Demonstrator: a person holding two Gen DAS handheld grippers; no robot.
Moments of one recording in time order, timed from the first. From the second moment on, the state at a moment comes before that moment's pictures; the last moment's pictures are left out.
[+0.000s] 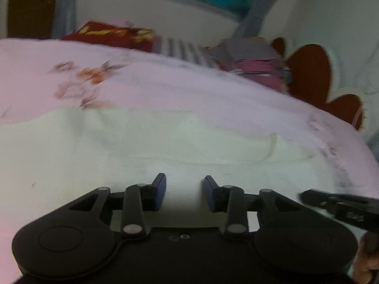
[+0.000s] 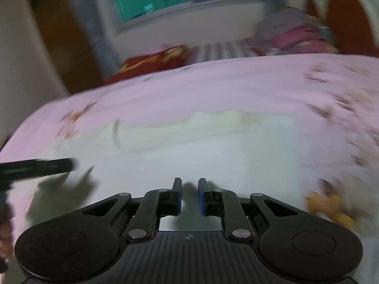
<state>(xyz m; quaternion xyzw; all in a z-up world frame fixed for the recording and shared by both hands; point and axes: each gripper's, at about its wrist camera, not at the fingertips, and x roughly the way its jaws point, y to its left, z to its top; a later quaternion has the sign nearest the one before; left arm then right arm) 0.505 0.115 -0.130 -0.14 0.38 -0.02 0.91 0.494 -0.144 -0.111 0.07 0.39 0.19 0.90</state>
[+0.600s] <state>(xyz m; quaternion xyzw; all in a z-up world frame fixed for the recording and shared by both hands) 0.509 0.133 -0.123 -0.12 0.36 0.04 0.92 0.555 -0.218 -0.099 0.08 0.36 0.10 0.92</state>
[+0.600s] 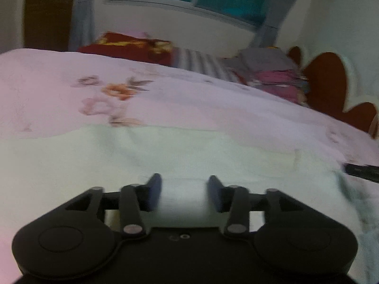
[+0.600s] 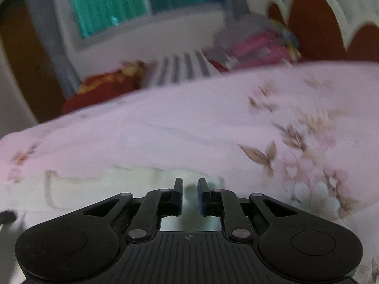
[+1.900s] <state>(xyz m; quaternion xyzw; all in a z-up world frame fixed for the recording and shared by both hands) 0.501 0.117 -0.107 -0.11 0.34 -0.02 0.93 0.545 -0.238 -0.099 0.09 0.36 0.07 0.93</state>
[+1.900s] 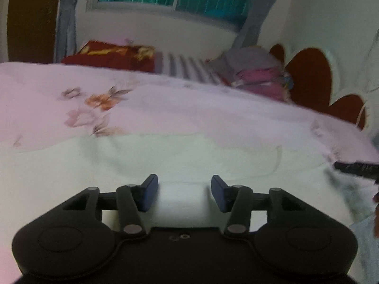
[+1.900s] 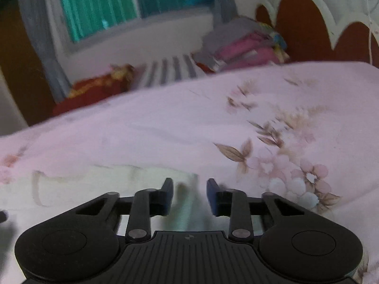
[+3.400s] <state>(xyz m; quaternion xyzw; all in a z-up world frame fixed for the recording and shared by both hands) 0.359 0.388 -0.092 -0.33 0.21 0.28 0.88 0.431 -0.187 -0.084 0.10 0.39 -0.01 0.91</state>
